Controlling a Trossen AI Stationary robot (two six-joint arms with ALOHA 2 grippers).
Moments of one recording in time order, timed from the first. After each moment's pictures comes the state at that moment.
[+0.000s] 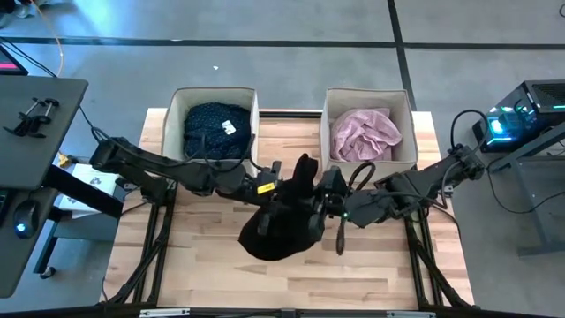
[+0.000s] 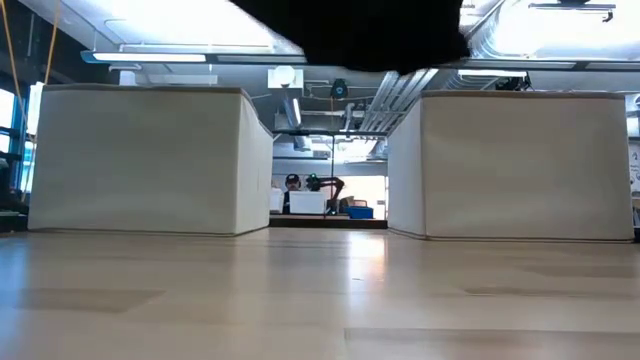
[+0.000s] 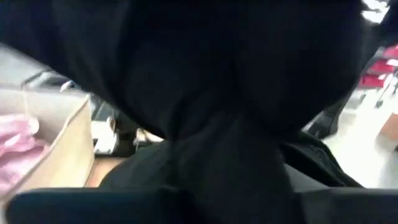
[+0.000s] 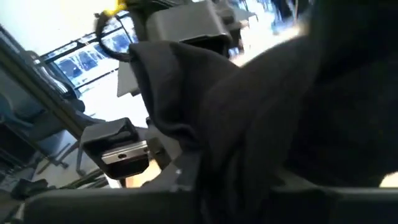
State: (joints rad) left arm -0.24 1.51 1.24 0.18 -0.06 -0.16; right arm 0.46 1.58 1.72 -0.54 0.68 0.62
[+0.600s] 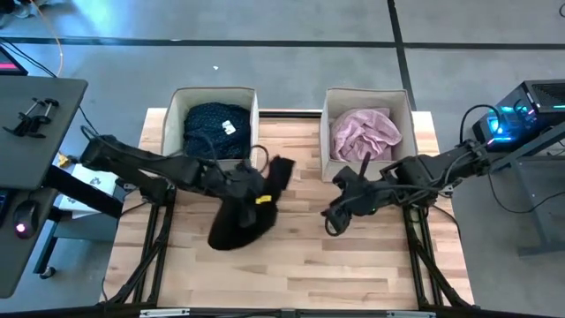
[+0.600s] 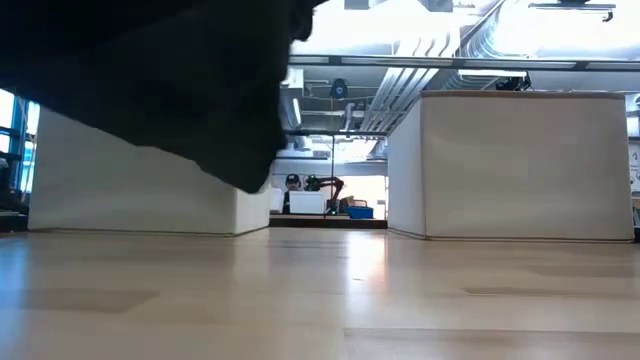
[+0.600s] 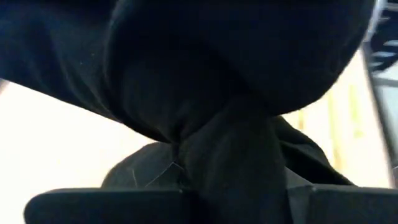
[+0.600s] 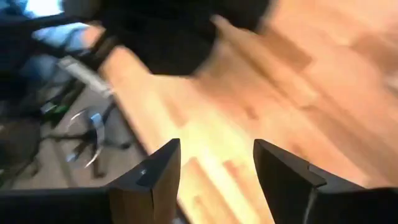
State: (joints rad) left arm -0.23 1.39 1.24 -0.60 -0.27 -0.28; right arm 0.41 1.49 1.72 -1.14 0.24 1.15
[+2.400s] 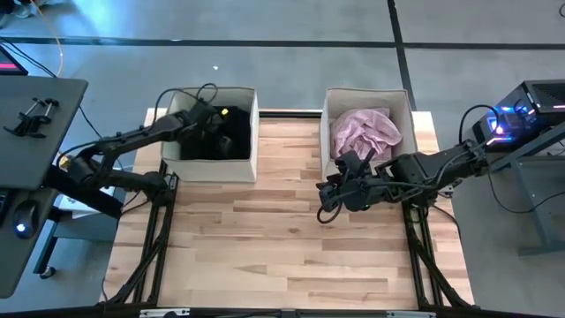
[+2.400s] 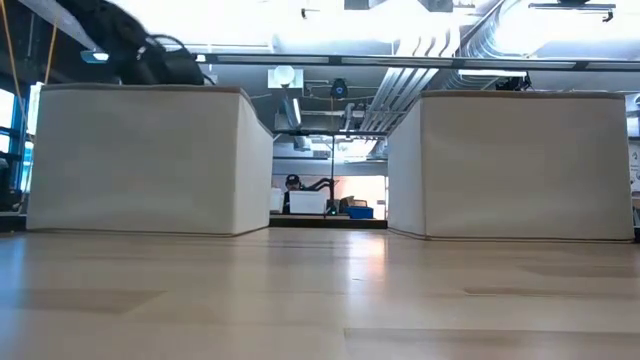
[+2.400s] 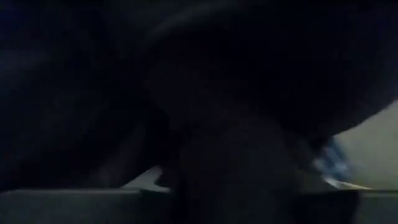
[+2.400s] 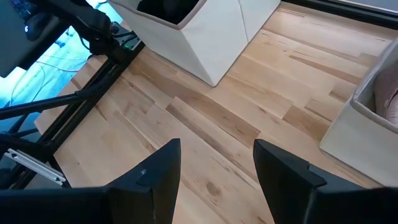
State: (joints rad) left arm 0.82 1.24 0.72 -0.55 0.14 -0.23; right arm 0.38 1.51 1.72 -1.15 0.58 1.17
